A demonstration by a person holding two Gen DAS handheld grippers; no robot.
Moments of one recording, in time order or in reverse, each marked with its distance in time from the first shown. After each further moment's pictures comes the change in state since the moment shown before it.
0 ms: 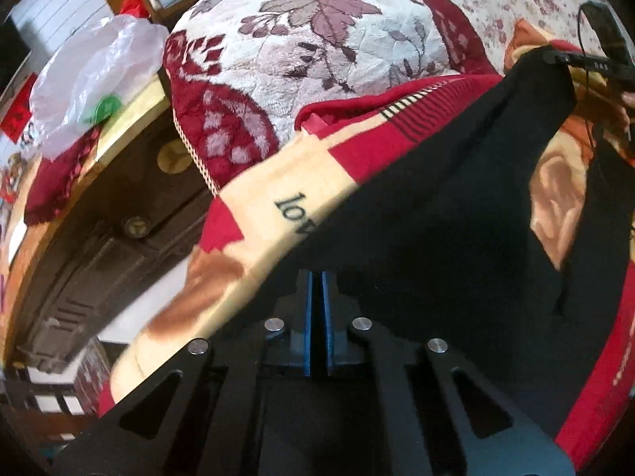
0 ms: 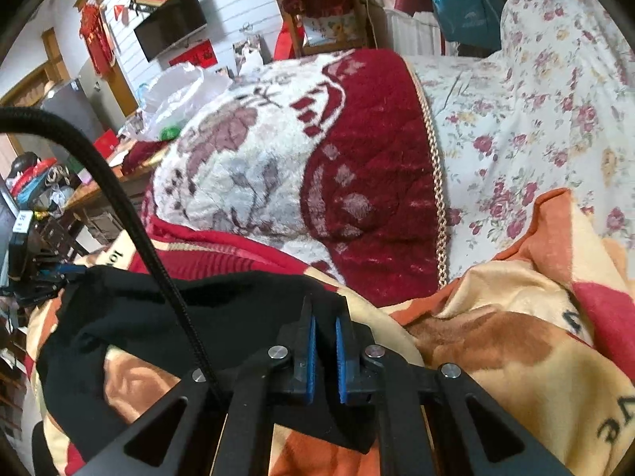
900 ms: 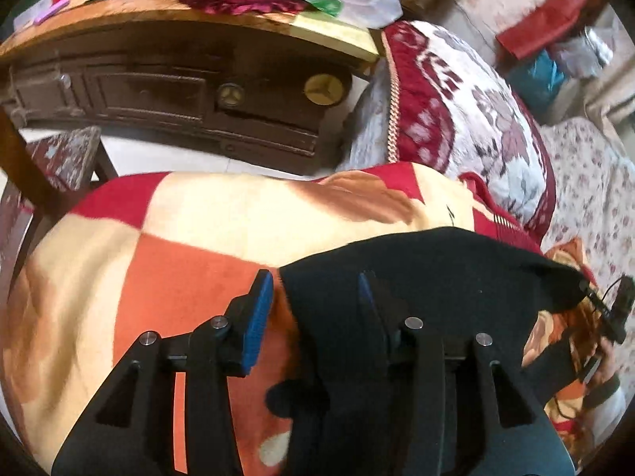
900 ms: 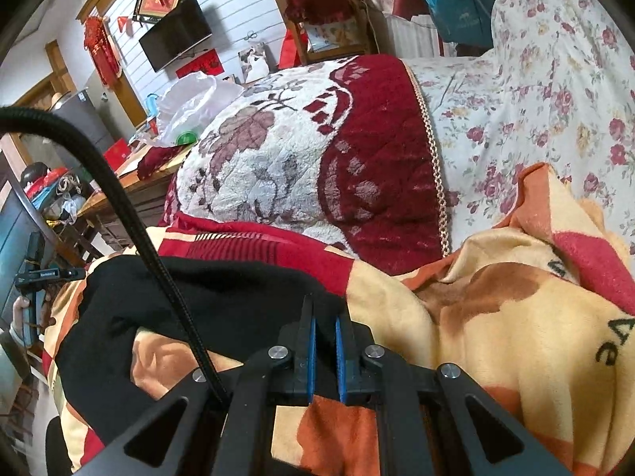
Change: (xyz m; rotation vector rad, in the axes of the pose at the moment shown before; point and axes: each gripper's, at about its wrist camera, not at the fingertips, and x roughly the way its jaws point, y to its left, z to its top) left arm -0.020 0.133 -0.132 -0.840 -0.084 -0.136; right arm -0.025 0.006 -0.024 0.026 0.005 0.032
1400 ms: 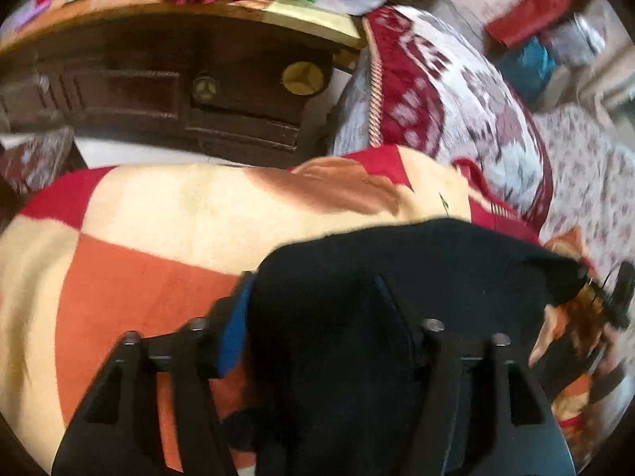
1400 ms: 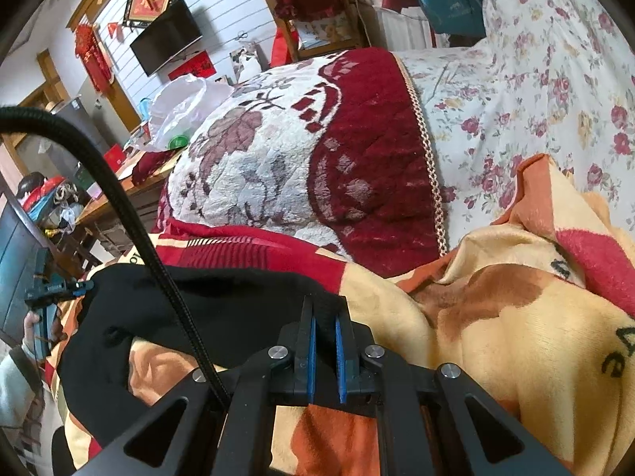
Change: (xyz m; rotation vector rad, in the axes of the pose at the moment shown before) left arm 0.035 -0.026 -0.006 0.082 0.020 -0.017; right arm 0.011 -0.012 0.005 0.052 0.011 -0.001
